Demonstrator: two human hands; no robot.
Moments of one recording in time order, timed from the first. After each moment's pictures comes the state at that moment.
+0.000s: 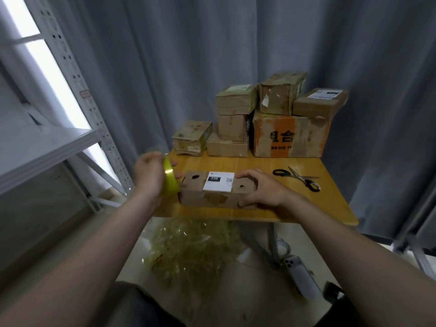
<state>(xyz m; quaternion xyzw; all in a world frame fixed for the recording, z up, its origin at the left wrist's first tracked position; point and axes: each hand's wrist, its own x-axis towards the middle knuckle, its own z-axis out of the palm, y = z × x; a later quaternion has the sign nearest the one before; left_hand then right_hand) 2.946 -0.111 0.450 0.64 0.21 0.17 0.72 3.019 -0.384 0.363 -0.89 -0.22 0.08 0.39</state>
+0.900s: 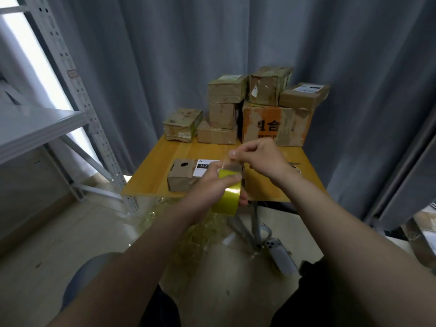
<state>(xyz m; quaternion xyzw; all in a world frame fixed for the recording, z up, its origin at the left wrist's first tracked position) 2.858 -0.212 0.433 0.72 0.00 -0.14 0.68 2.944 -0.376 0.436 -0.82 -0.14 -0.05 0.55</state>
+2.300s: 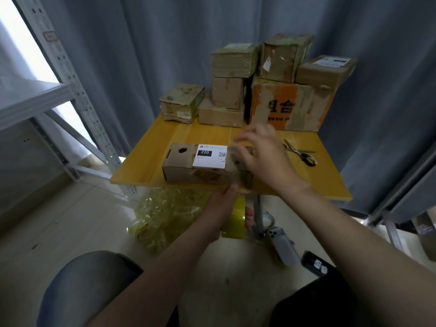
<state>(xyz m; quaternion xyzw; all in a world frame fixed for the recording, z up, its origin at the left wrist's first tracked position) 2.894 -0.233 0.339 0.67 0.15 -0.19 0.70 2.971 -0.365 0.384 -0.91 -0.22 -0.23 0.25</state>
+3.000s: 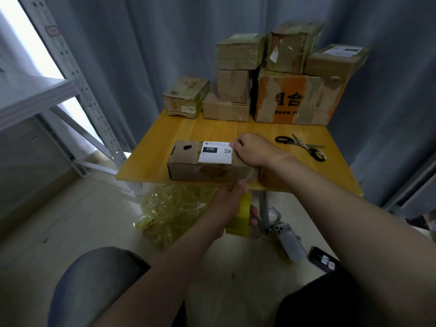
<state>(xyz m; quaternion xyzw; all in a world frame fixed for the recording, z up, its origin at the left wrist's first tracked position) 2.897 -0.230 0.335 0.68 0.14 -0.19 0.69 3.030 -0.337 0.375 -0.96 -0.16 0.05 0.24</state>
